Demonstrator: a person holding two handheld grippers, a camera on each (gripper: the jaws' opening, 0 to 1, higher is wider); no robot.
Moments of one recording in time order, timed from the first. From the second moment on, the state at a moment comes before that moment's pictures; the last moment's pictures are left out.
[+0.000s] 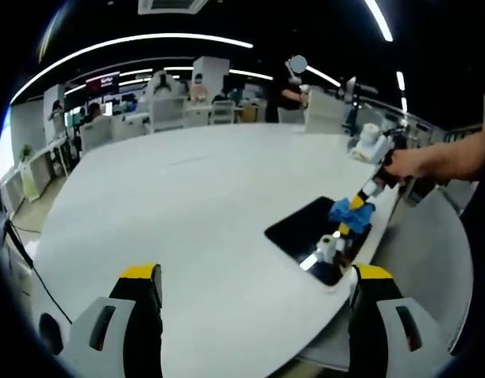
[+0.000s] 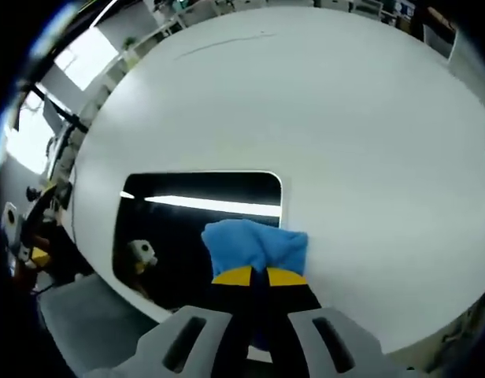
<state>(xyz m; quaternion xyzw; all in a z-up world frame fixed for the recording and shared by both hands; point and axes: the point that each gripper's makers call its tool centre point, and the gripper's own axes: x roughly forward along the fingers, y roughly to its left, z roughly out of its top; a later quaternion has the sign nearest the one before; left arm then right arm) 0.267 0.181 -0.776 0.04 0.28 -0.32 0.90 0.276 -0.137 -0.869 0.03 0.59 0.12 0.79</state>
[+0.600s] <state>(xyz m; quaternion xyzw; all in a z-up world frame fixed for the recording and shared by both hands) 0.267 0.192 -0.776 0.04 0.29 -0.32 0.90 0.239 -0.132 -0.868 0.02 0.59 0.15 0.80</state>
